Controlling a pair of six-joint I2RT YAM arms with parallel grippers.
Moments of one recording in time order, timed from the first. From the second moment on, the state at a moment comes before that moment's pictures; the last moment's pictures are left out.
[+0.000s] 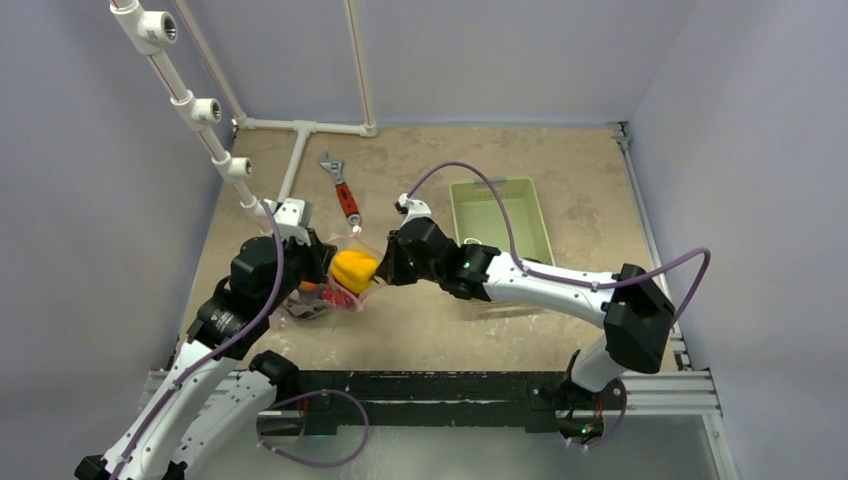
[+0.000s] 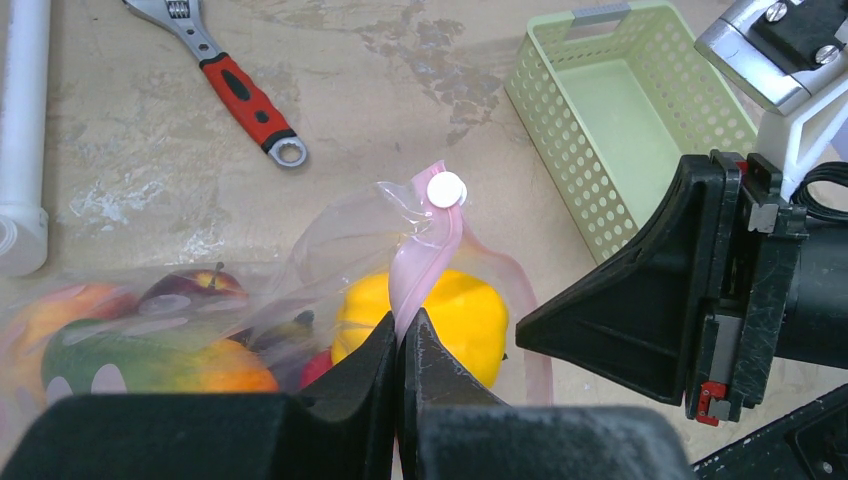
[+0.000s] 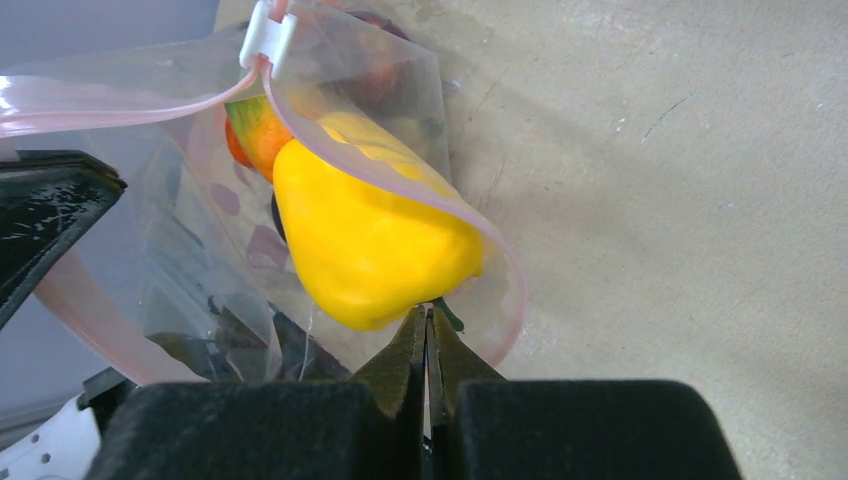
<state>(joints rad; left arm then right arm) -0.49 0.60 0.76 -0.51 -0.09 -0.30 1.07 1.57 1.16 -0.17 0.14 0.82</state>
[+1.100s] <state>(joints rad) -0.49 0.60 0.75 -0.52 -0.09 -0.30 1.07 1.70 1.33 -0.19 0.14 0.78</state>
